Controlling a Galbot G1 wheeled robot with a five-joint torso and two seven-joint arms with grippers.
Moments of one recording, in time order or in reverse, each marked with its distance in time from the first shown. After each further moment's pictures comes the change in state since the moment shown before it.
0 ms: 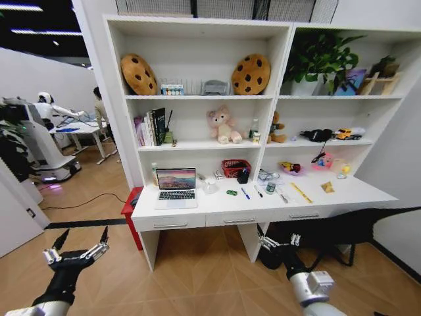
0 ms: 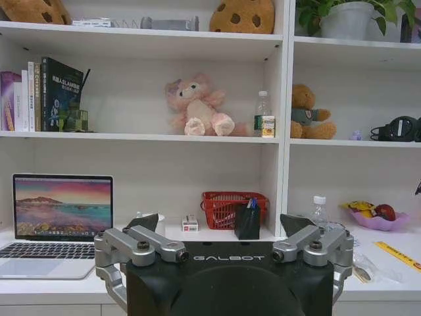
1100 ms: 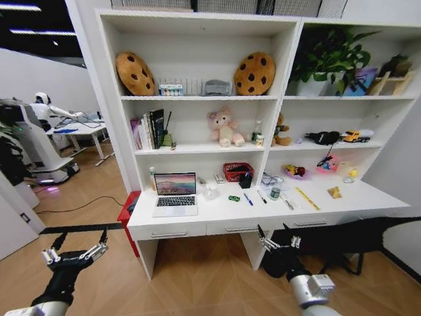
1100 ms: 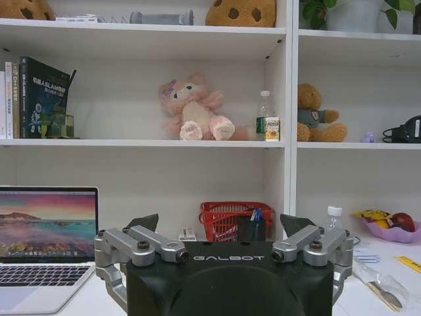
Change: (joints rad) left arm 0.003 0.019 -0.013 0.000 0.022 -0.020 0.020; right arm 0.002 0.006 0.006 -0.030 0.012 0.059 -0.016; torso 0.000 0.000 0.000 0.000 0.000
